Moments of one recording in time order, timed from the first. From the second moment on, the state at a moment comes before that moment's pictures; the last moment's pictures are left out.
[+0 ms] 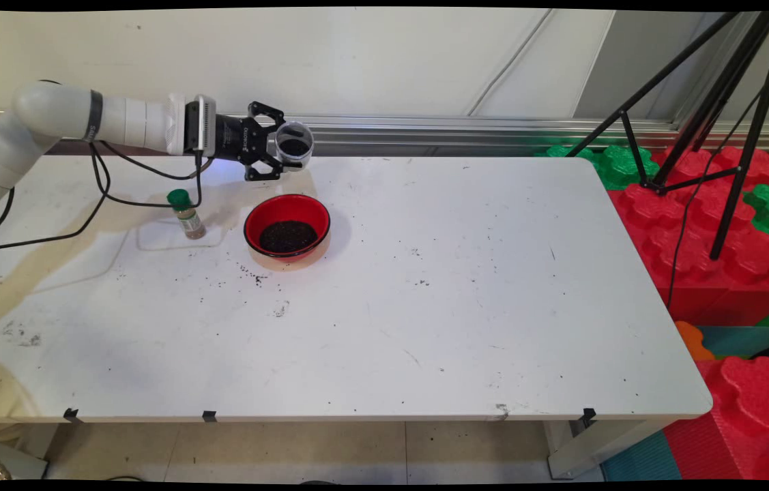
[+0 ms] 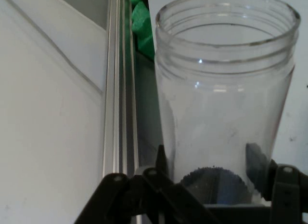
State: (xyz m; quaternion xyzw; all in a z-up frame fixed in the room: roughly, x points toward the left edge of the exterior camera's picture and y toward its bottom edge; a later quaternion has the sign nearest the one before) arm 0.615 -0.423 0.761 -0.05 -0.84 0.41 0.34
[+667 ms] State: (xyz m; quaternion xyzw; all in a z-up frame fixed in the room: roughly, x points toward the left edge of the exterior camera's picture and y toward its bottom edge) arm 0.623 -0.410 0.763 -0.17 -0.83 0.45 0.28
